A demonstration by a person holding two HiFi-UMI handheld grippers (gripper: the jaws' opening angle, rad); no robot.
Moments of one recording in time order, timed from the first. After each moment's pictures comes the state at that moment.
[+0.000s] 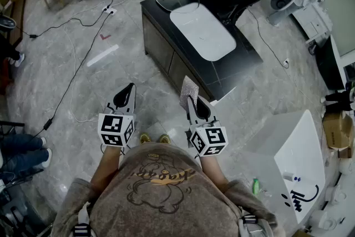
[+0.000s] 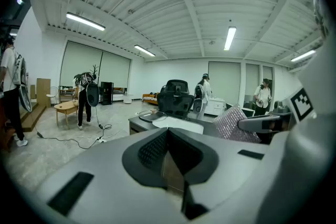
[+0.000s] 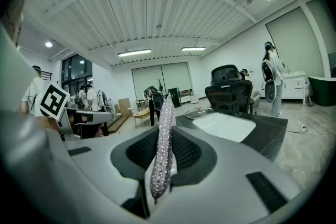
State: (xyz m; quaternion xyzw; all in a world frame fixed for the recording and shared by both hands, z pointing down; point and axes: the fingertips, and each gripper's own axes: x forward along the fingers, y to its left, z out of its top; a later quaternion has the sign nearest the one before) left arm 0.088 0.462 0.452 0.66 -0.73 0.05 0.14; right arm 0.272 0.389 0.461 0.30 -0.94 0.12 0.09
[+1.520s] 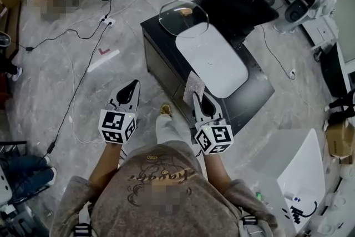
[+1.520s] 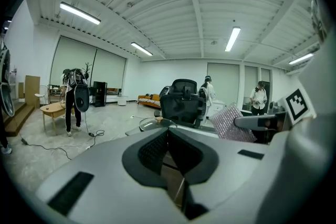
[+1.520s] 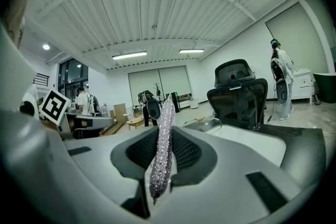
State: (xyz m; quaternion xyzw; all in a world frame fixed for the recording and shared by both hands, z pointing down) left arm -0.054 0.264 0.467 0.69 -0.71 0.04 0.12; right arm 0.130 0.191 0.469 0.30 -0.94 0.12 0.05
